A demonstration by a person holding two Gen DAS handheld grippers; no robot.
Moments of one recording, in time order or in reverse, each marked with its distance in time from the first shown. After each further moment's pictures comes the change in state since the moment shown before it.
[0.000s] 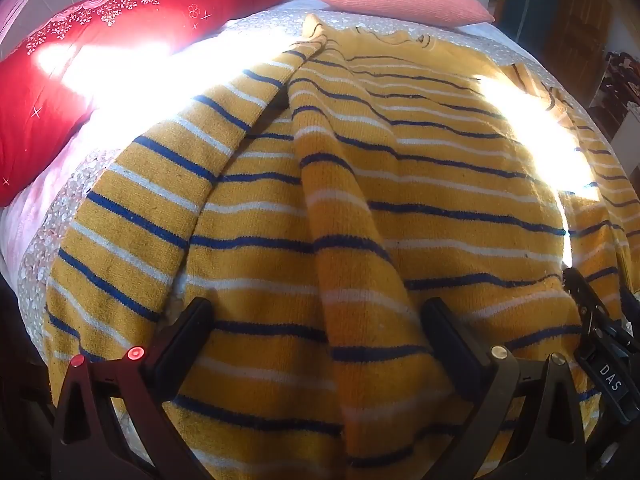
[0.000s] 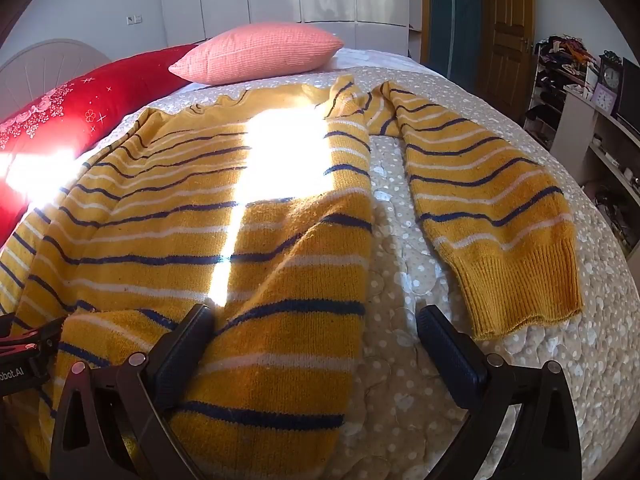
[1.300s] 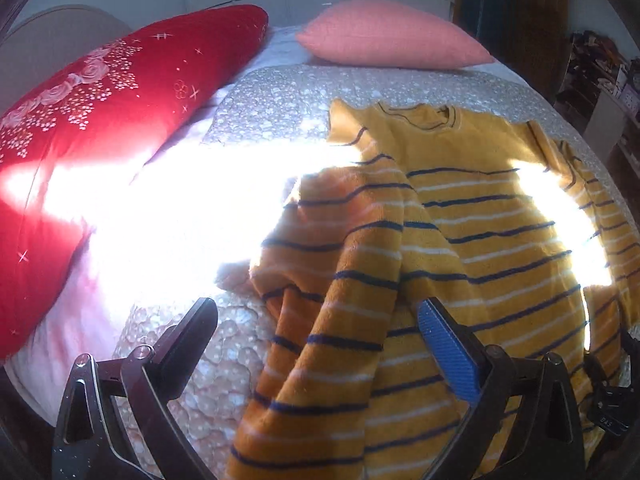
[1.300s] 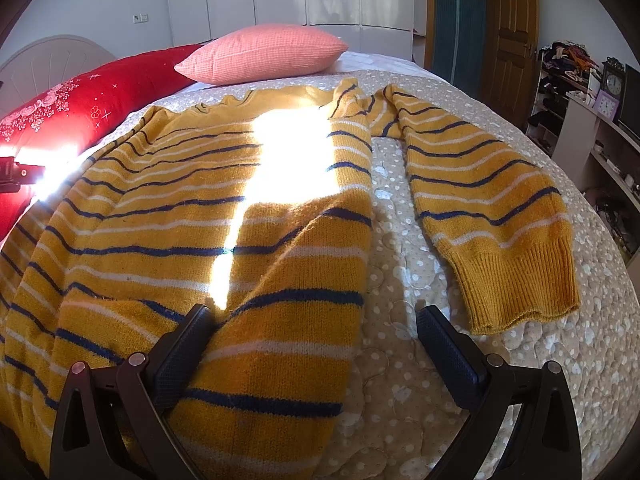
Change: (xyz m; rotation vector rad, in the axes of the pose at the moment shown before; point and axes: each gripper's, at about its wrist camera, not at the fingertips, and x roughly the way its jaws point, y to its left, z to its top) left arm 0.014 0.074 0.136 0.154 -0.030 -0.101; right arm -0.004 0.003 -0.002 -0.032 0.020 -0.015
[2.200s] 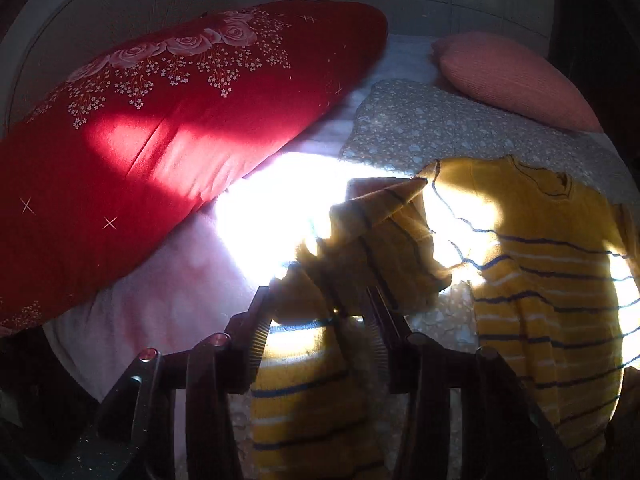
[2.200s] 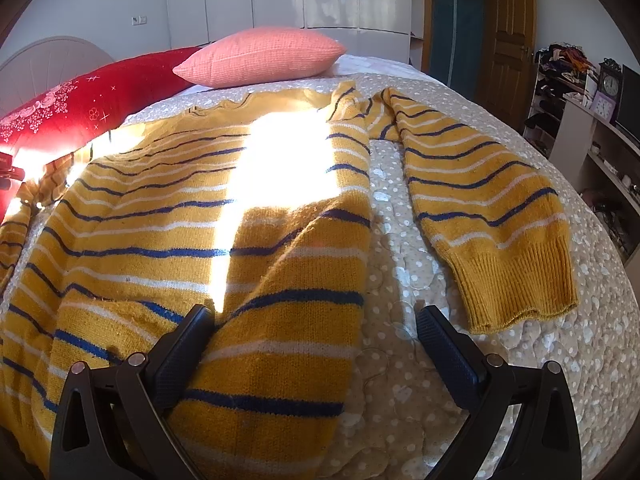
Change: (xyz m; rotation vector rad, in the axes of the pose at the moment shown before) left arm -0.032 0.086 0.007 -0.226 -0.086 0.275; right arm -0.001 -0.003 -0.005 0.030 -0.081 0.022
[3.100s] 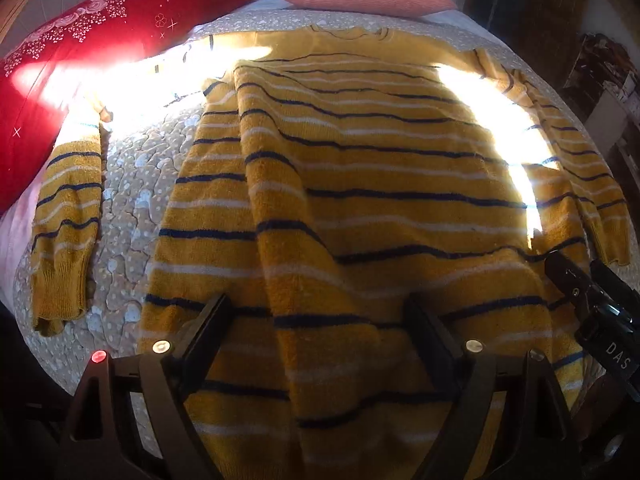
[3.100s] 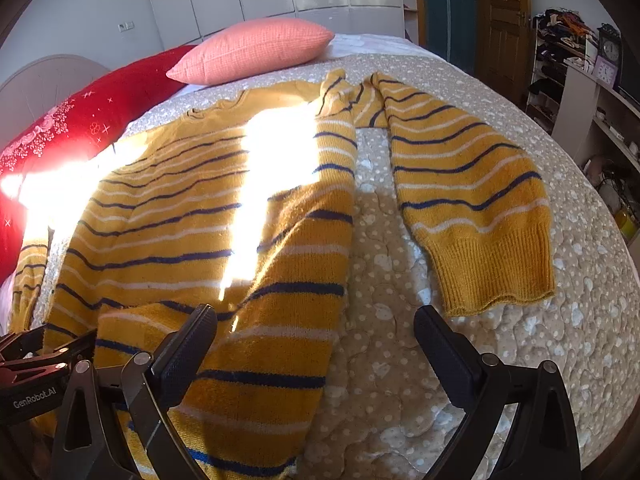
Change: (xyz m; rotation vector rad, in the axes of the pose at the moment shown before) left arm -0.043 -0.177 -0.173 0.120 0.143 -0.210; right arm -0.014 -0.012 0.009 0.058 0.128 0.029
